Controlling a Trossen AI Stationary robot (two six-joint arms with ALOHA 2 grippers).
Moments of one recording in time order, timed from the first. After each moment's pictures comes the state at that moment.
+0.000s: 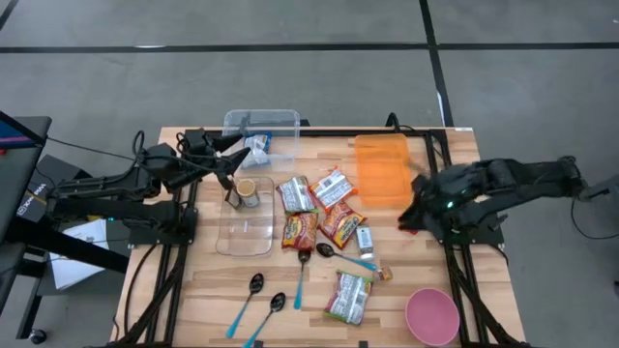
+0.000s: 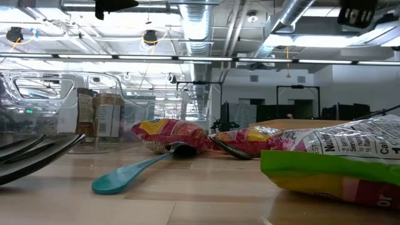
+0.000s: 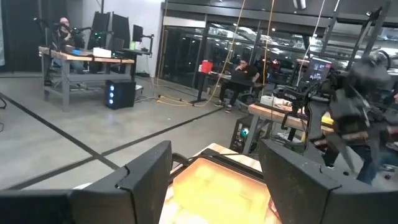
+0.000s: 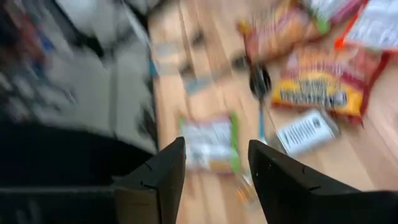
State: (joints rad) left arm 0.13 0.67 0.70 0.08 -0.42 -0.15; right arm 0.21 0.78 0.95 -0.84 -0.13 0.69
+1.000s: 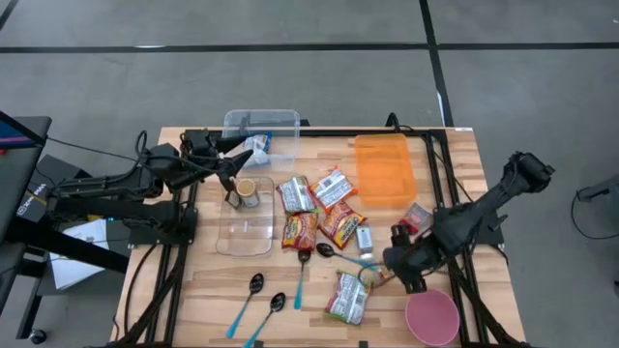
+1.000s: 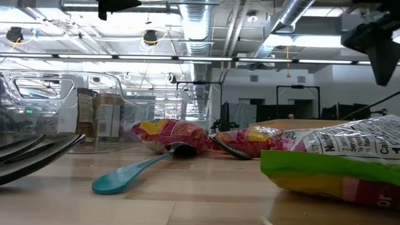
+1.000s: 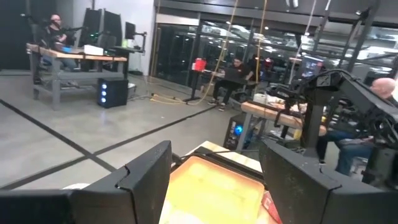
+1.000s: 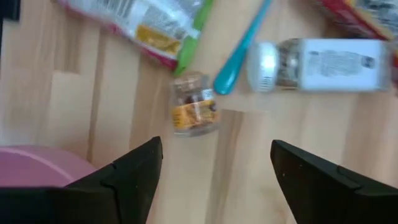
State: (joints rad) left arm 0.13 0.70 0.70 0.10 -0.39 -0.16; right arm 0.64 1.35 0.94 -0.90 0.13 0.46
